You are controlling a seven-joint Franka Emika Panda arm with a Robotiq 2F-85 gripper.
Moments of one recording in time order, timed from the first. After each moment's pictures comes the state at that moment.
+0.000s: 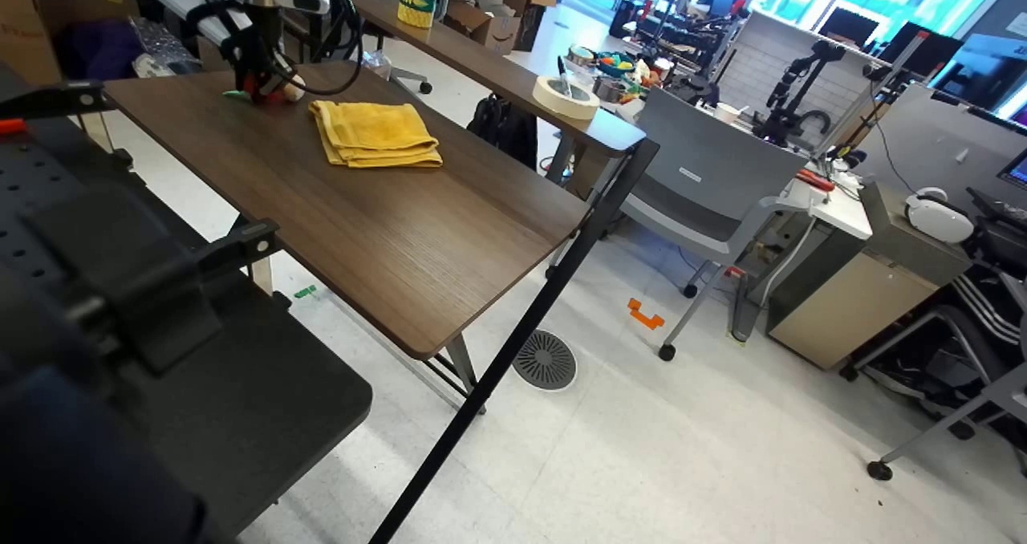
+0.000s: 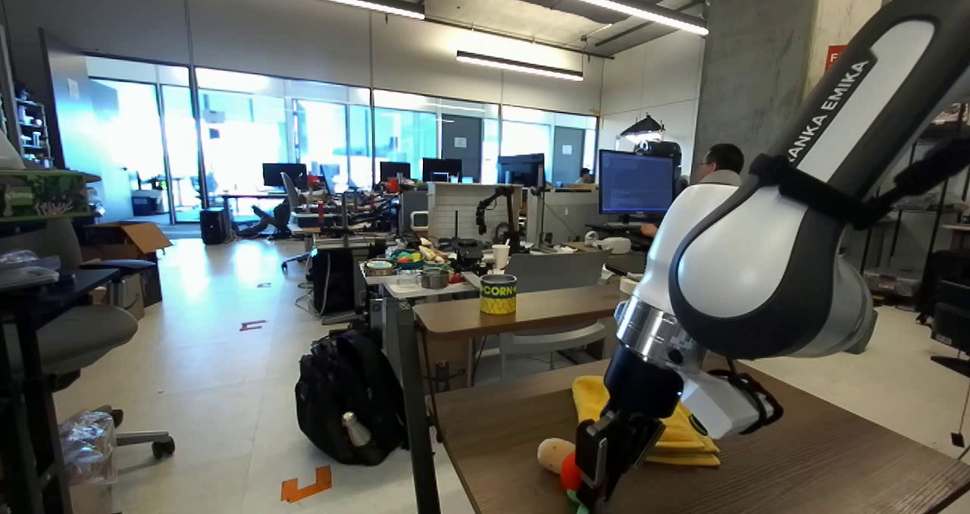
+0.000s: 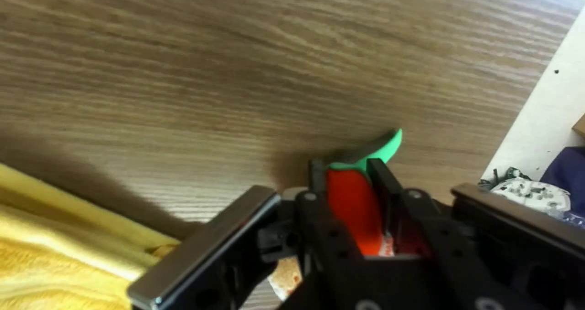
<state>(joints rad) 0.04 0.86 0.33 -1.98 0.05 2.99 -0.10</state>
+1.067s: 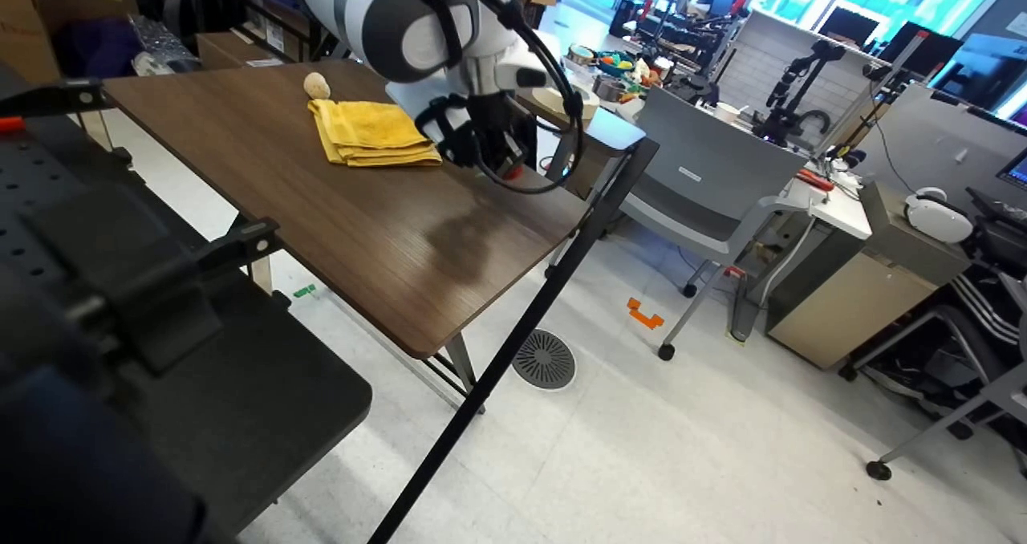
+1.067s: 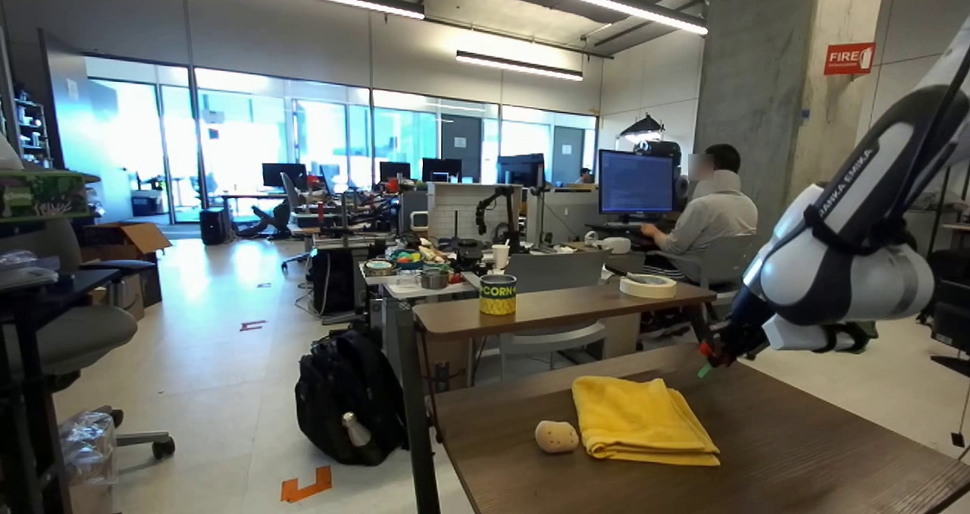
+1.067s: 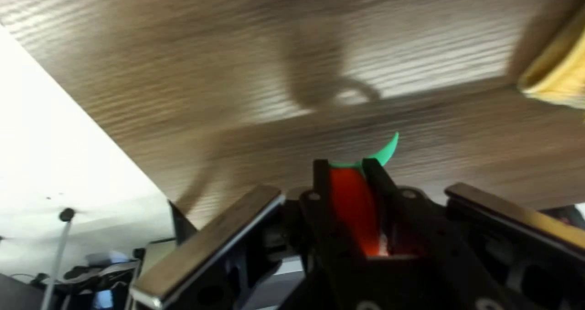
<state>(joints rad) -0.13 0.92 -0.03 -1.84 0.06 3.25 0.02</state>
